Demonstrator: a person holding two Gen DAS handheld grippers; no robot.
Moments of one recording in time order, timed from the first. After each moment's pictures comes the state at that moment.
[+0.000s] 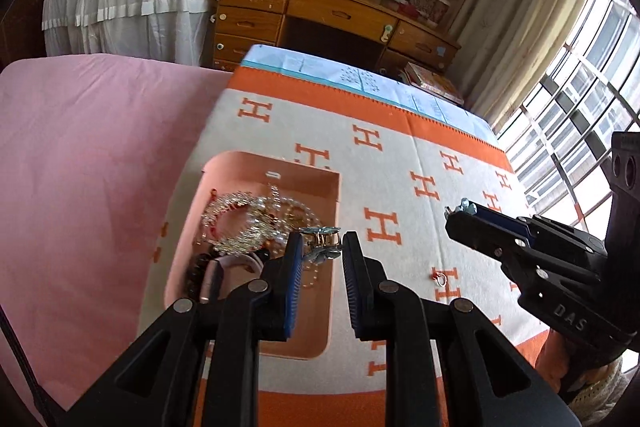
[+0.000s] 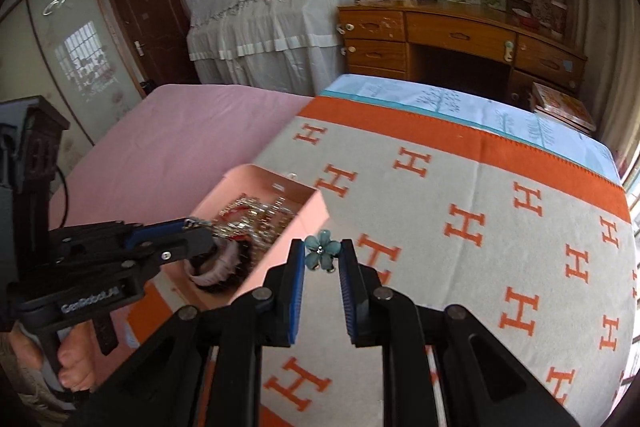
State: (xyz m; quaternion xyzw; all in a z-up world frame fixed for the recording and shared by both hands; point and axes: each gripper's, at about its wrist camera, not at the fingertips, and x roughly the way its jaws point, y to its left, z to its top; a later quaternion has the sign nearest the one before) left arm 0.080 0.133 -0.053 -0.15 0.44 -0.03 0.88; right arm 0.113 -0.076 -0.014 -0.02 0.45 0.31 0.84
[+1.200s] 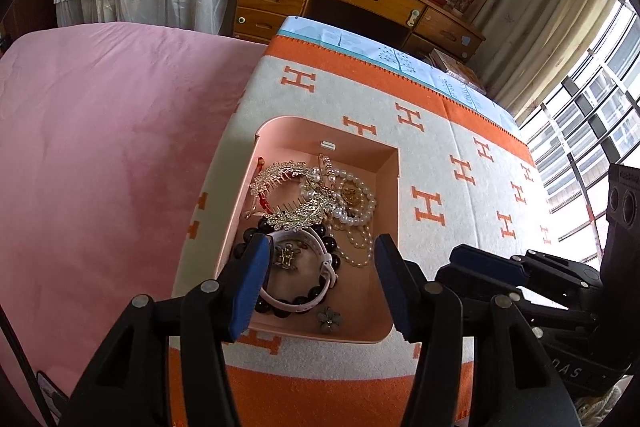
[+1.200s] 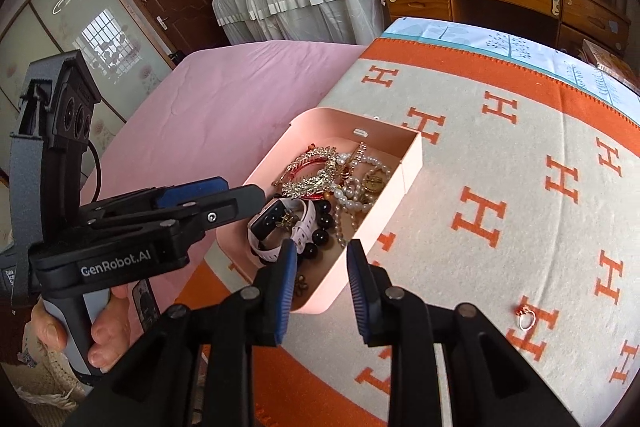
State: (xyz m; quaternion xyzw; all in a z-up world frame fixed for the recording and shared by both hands) left arm 0.075 0.165 -0.087 -0.16 0.48 -0.02 0.86; right arm 0.096 -0.028 -0.054 0.01 0.53 0.34 0.78
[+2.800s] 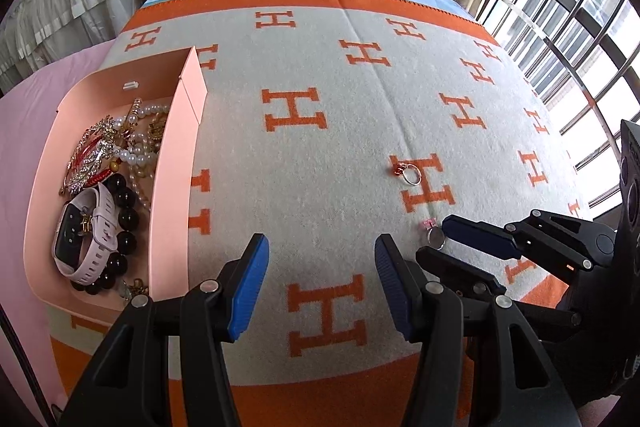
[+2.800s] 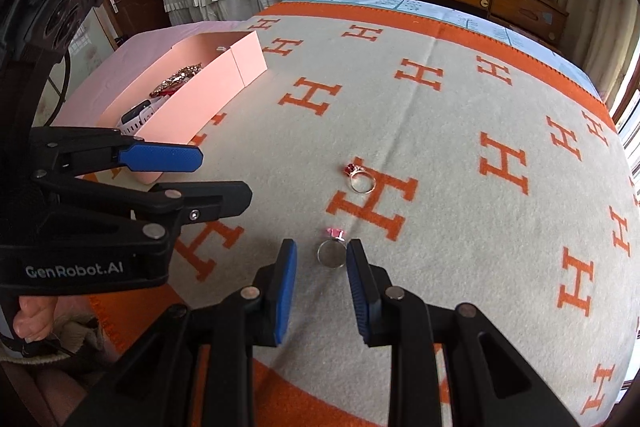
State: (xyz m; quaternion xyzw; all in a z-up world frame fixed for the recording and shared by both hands) left arm 0.087 0.001 -0.148 -0.03 0.54 -0.10 0.84; right arm 0.049 -0.144 -0.118 -0.08 0.51 0.24 0.82
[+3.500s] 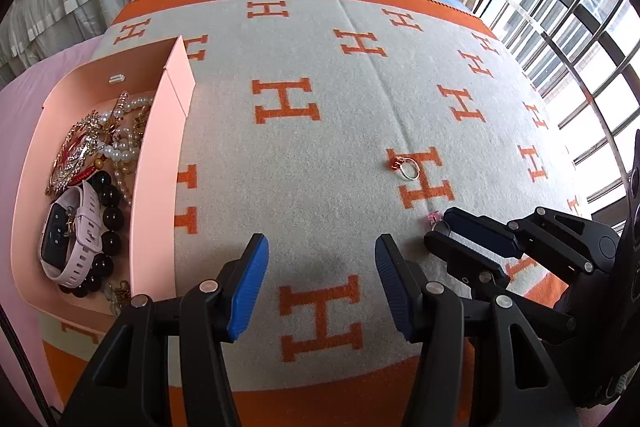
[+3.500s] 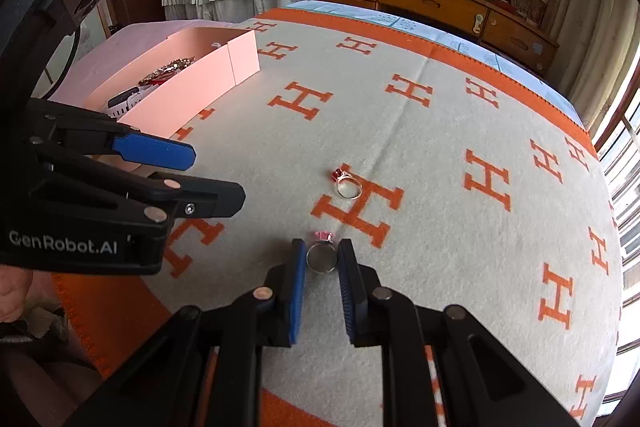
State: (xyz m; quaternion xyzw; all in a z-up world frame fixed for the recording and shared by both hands) left arm 0.092 -0.005 -0.155 -0.03 0.55 -0.11 0.83; right arm 0.043 -0.143 -0.121 -0.12 0.48 0.22 0.84
